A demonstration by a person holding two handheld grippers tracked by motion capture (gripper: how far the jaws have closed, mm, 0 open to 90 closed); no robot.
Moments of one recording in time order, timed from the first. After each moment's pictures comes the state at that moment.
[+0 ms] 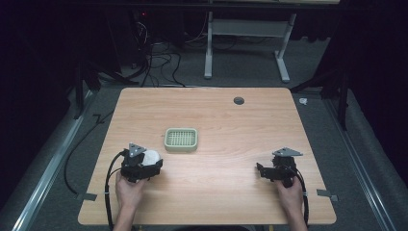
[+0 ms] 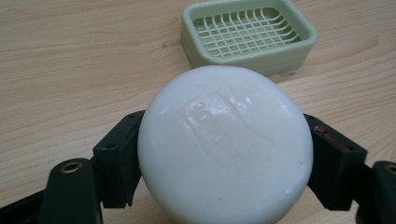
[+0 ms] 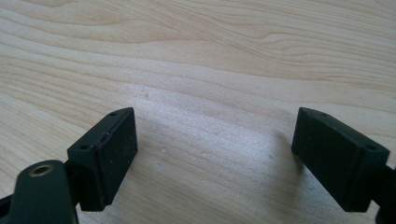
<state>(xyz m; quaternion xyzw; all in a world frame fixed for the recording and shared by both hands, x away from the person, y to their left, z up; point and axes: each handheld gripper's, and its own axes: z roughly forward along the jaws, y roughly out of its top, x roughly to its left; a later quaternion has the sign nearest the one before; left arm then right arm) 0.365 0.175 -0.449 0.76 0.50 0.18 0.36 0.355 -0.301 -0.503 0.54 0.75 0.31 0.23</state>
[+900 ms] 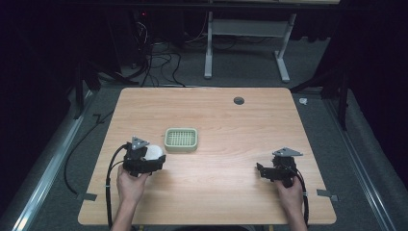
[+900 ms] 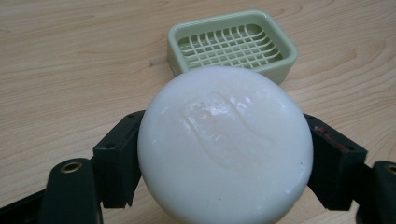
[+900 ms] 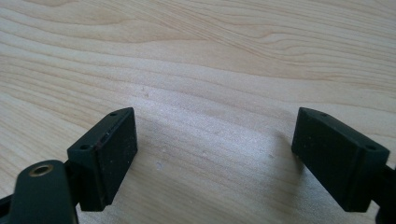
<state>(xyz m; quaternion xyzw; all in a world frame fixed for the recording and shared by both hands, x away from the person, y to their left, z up) 0.376 0.165 -0.431 0.78 0.49 0.17 0.36 0.355 -0.301 -0.503 0.54 0.75 0.31 0.23</state>
